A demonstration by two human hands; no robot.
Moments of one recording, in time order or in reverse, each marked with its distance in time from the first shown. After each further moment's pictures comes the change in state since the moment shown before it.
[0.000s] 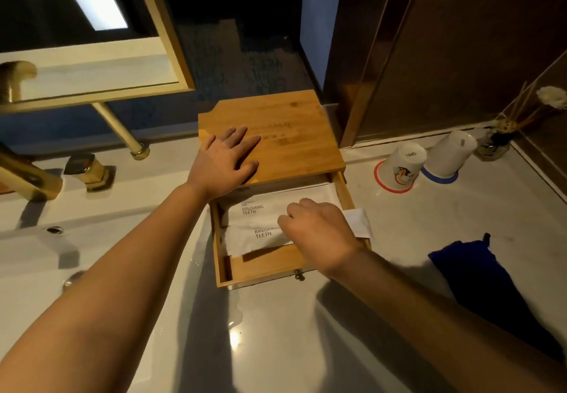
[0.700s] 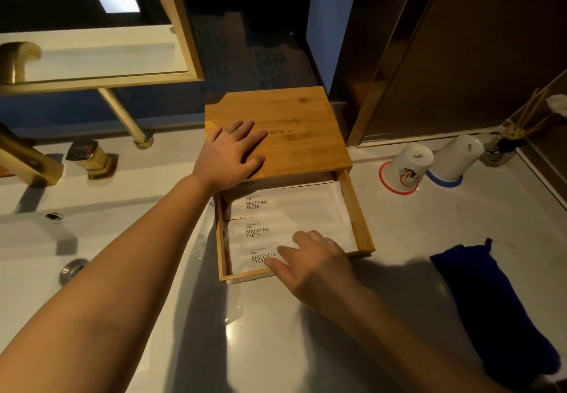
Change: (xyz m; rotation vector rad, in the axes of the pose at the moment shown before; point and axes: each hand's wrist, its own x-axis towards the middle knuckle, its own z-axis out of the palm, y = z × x) left_hand -0.002 -0.003 -0.001 -0.013 0.020 0.004; right_hand -0.028 -0.033 0.037 0.292 0.090 0.153
